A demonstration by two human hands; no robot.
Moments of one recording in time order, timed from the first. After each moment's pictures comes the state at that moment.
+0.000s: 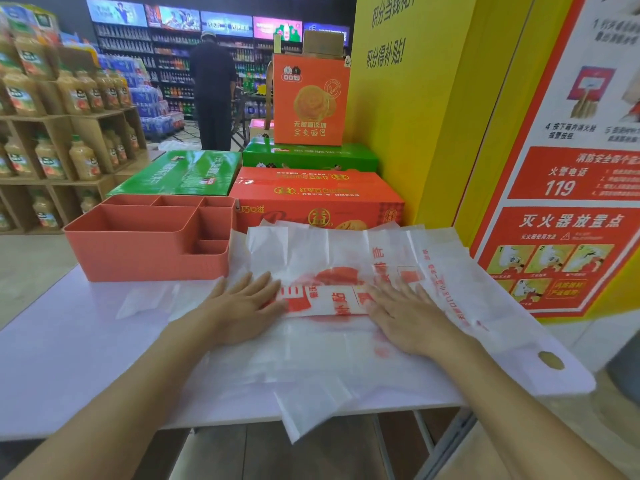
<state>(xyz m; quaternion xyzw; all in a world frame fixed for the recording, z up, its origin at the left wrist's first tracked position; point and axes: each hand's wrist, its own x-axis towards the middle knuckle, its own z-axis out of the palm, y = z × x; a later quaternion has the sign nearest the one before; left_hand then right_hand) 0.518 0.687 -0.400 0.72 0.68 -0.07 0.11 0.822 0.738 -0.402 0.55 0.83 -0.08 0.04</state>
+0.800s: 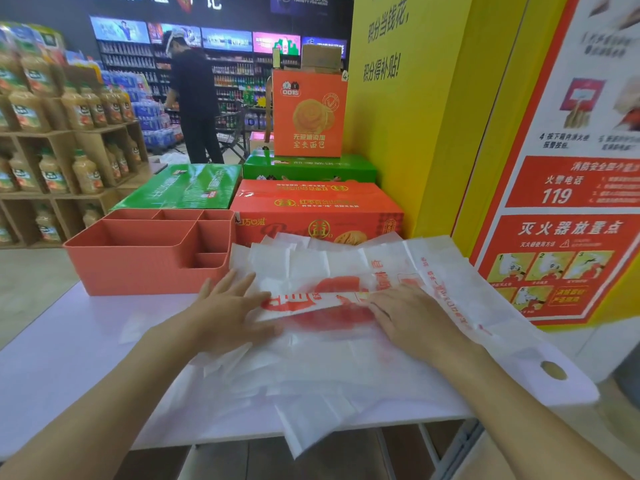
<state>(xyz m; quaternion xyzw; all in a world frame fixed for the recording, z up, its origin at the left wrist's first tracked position) 0.501 0.679 -0.383 0.73 0.68 -0.03 0.07 0.823 0.735 -0.390 0.43 0.89 0.05 -0.15</state>
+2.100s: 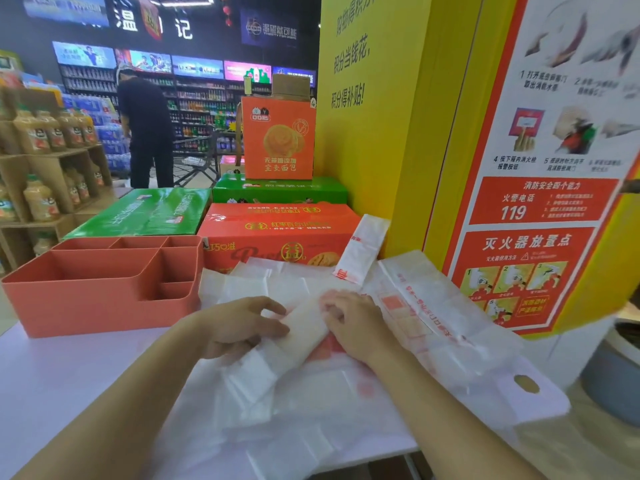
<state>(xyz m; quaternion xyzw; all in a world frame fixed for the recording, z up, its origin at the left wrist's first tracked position) 0.545 0.727 -0.366 0.53 0.59 0.25 0.56 0.781 0.776 -0.411 0.53 0.80 -0.10 -0.25</state>
